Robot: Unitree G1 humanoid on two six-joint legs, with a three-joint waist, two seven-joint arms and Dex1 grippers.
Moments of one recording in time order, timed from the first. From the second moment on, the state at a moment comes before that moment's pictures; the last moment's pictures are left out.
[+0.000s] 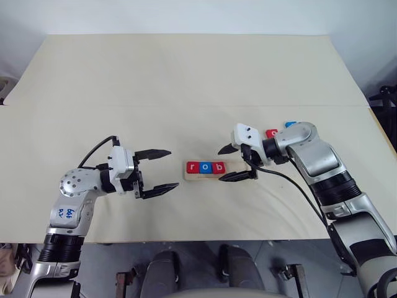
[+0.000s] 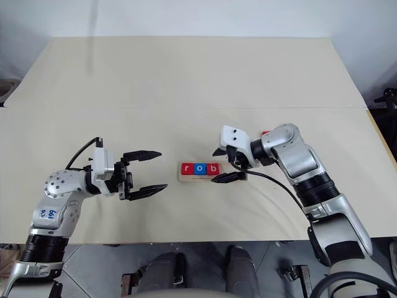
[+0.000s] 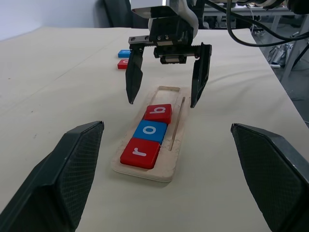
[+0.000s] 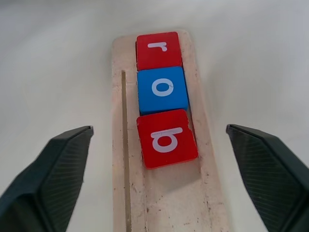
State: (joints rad) left arm -0.25 0.58 0.06 -0.03 -0.46 0.02 -1.12; right arm -0.80 -0.60 0.34 0.19 0.13 0.46 1.33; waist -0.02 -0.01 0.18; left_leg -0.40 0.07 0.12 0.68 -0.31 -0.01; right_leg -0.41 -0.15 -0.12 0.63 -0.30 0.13
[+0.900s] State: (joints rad) left arm -0.26 0.57 0.05 -0.03 -0.46 0.02 -1.12; right arm -0.68 -0.61 0.33 0.08 0.18 0.53 1.26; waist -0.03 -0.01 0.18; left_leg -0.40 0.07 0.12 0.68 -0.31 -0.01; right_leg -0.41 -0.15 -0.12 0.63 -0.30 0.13
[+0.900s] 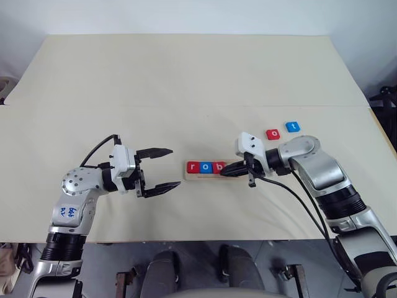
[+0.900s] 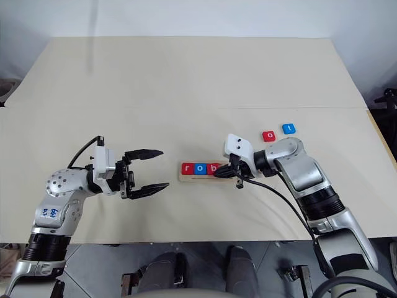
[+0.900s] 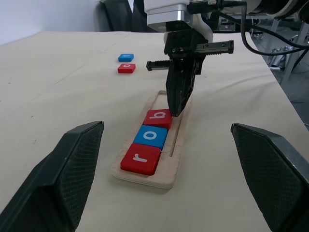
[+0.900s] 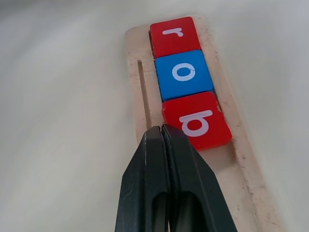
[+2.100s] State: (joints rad) left arm -0.29 0.57 0.05 0.06 -0.45 0.01 -1.13; right arm 0.03 -0.68 -0.39 -0.12 0.37 0.26 1.03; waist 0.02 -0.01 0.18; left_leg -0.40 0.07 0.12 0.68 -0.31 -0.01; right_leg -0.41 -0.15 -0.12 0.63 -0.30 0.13
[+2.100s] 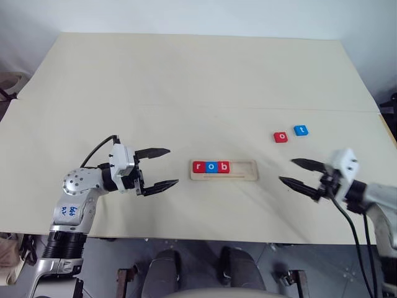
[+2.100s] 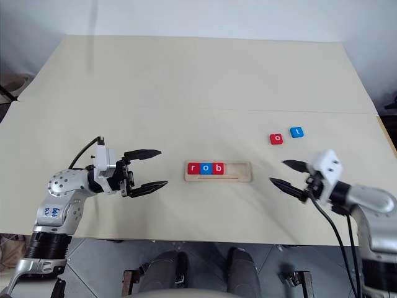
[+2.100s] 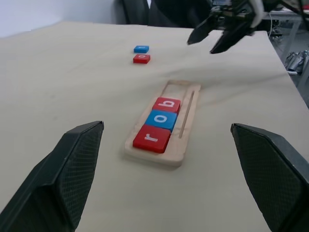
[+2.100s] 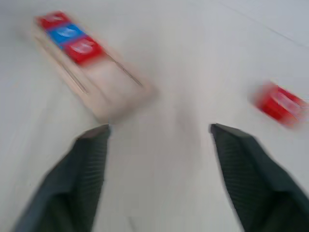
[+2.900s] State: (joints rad) left arm -0.37 0.54 0.03 0.12 -0.44 -0.01 -1.16; right arm -0.25 -0.68 -0.30 -0.02 0.38 0.58 0.66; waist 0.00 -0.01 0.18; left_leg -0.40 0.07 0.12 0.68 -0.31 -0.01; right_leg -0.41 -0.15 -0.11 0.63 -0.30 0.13
